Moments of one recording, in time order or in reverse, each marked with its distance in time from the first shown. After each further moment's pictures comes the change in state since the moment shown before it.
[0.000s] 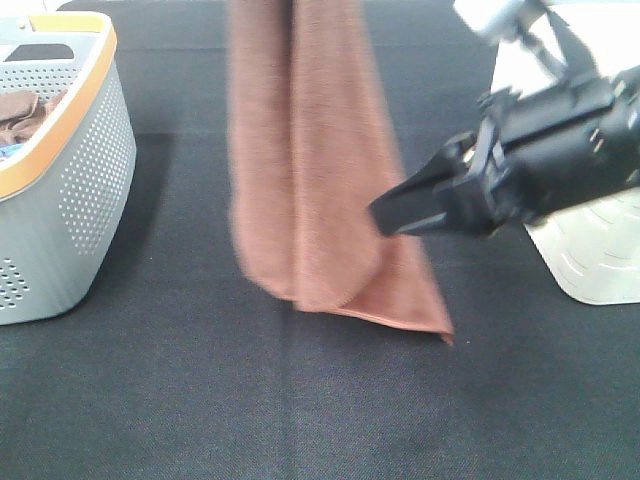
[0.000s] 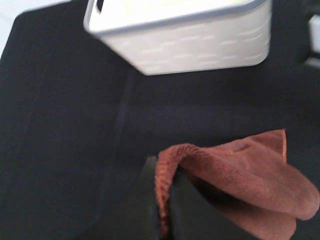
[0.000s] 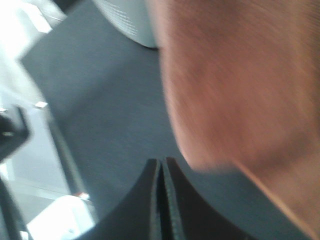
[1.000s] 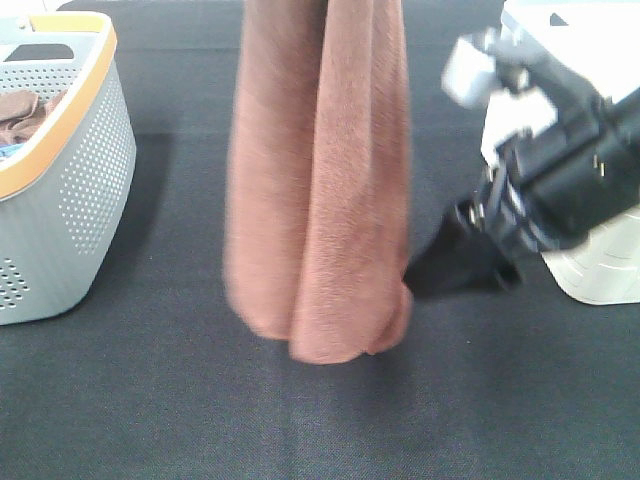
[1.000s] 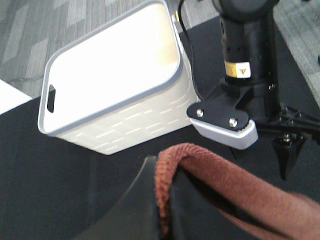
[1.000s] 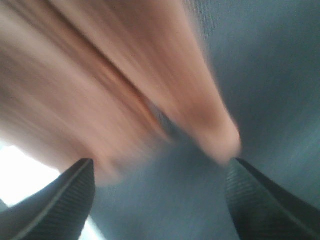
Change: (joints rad) left arm 0.002 -0.060 0.000 -0.333 0.099 0.312; right arm 0.000 0.068 -0.021 -0.368 0.061 0.249
